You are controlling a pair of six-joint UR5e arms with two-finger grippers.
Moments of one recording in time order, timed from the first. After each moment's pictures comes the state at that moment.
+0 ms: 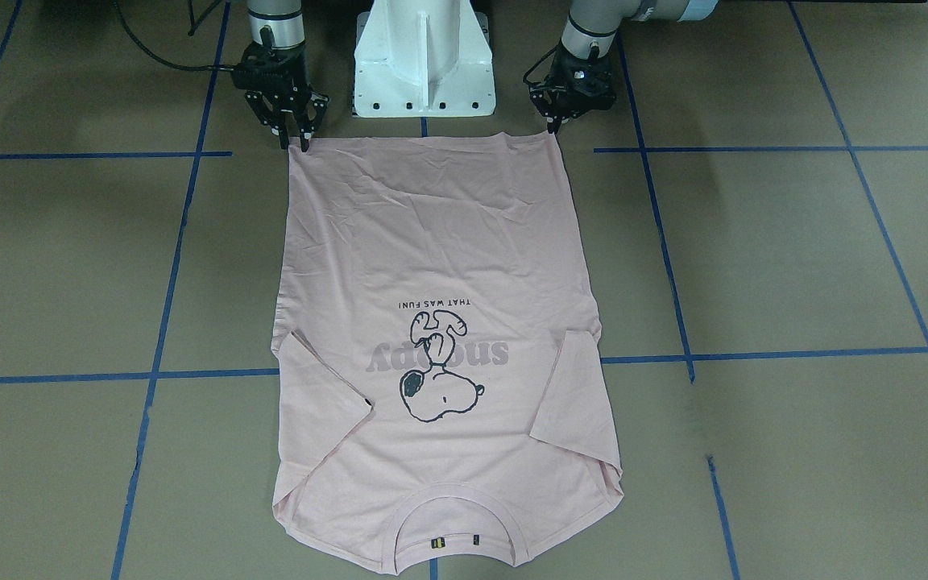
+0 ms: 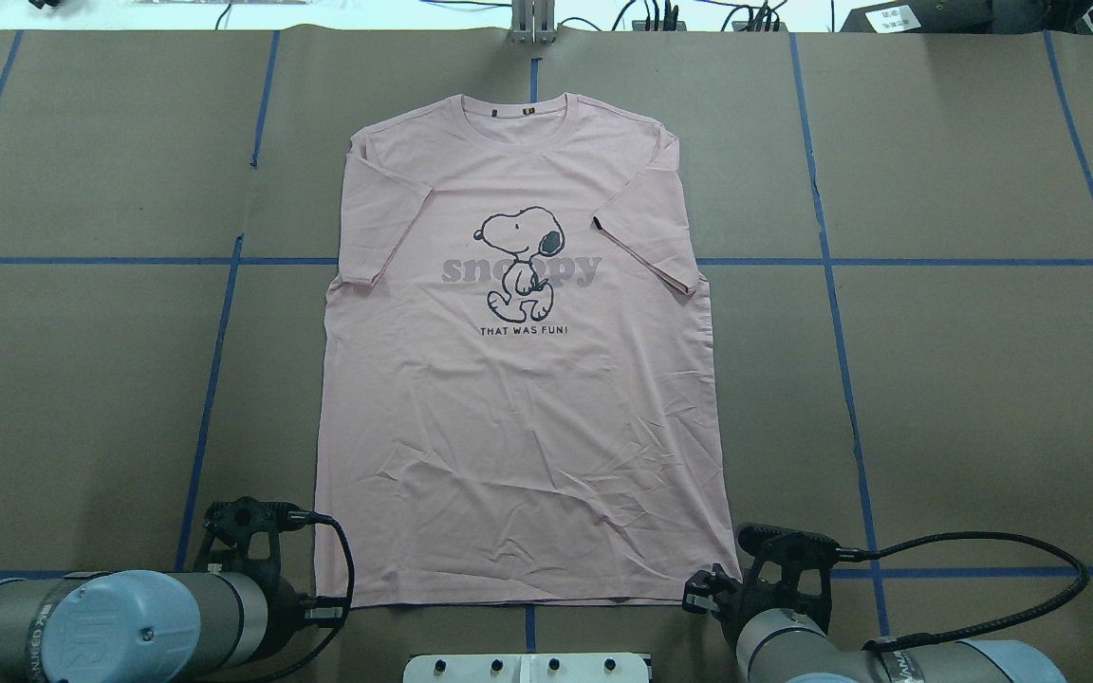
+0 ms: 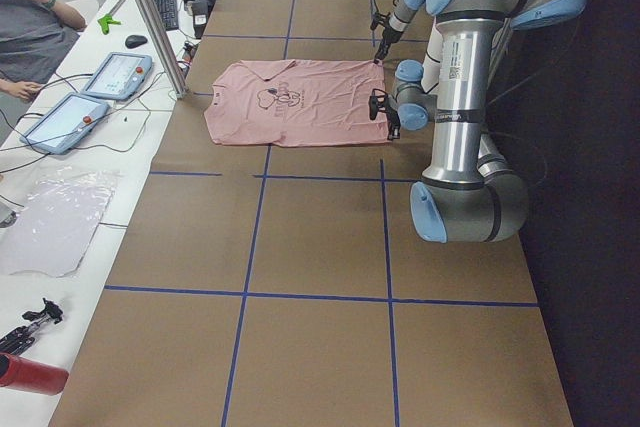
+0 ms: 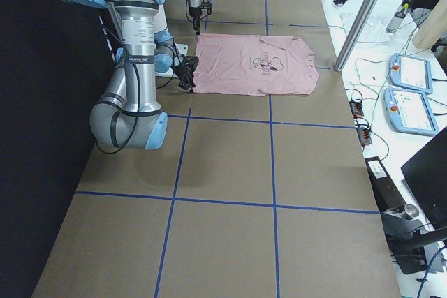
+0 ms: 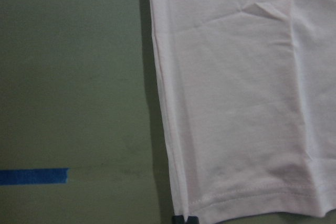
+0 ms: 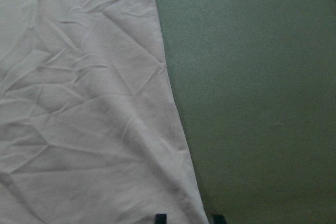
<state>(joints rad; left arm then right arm) -0.10 -1.65 -2.09 -1.87 -1.59 -1.50 -0.05 -1.45 2.10 -1.54 1.18 1.81</state>
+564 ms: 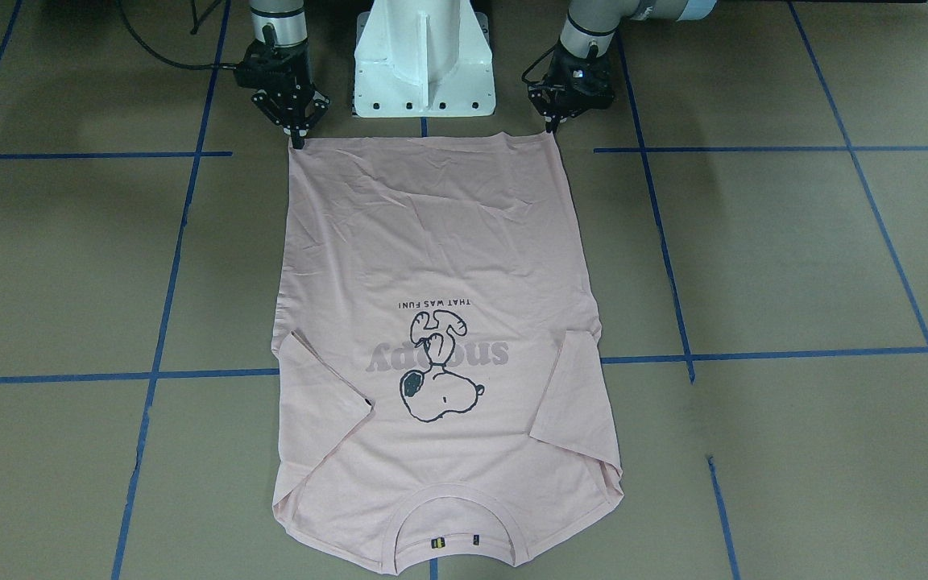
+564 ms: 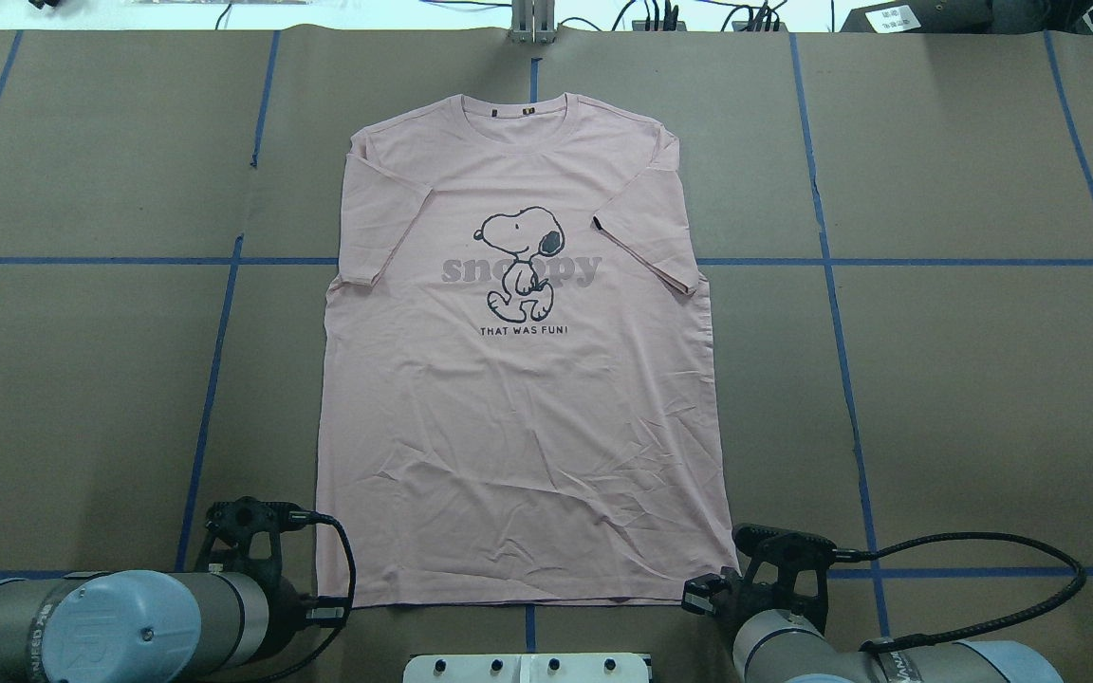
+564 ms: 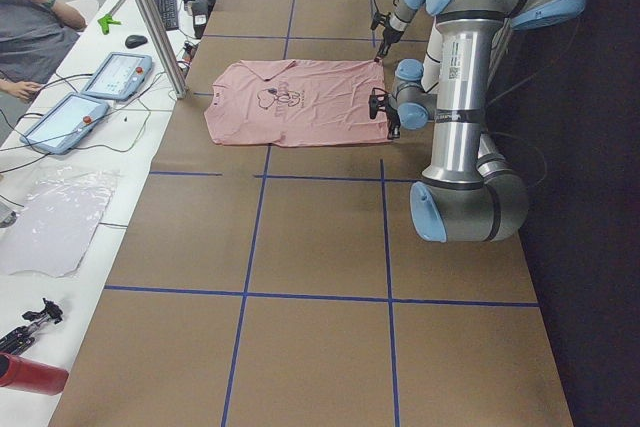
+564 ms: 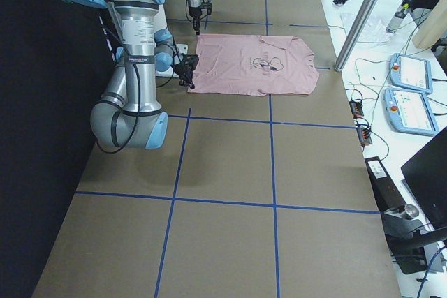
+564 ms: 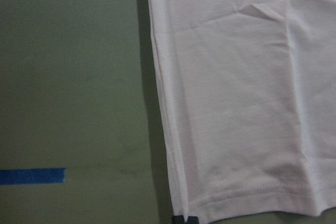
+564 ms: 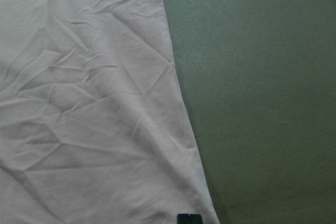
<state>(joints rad) -0.10 -1.66 -2.09 -1.87 -1.59 -1.50 -0.05 -1.45 2.11 -1.54 1.18 1.80</state>
